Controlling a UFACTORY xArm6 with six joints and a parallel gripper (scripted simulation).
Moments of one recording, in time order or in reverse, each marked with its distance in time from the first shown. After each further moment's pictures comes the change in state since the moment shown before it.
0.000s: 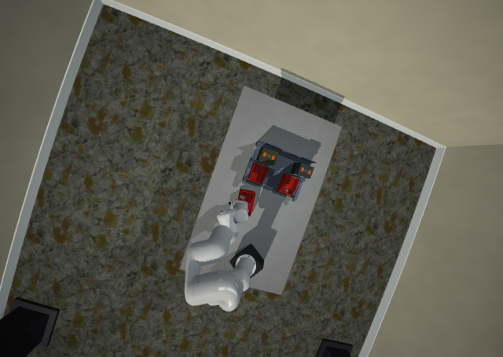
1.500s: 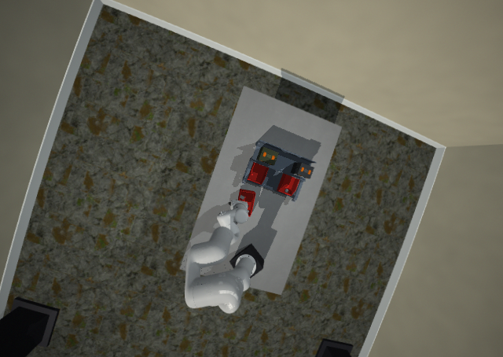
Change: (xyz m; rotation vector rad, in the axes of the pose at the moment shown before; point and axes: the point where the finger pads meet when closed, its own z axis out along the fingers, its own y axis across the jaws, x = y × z) arm 0.000 0.000 -0.005 0.000 -0.001 0.000
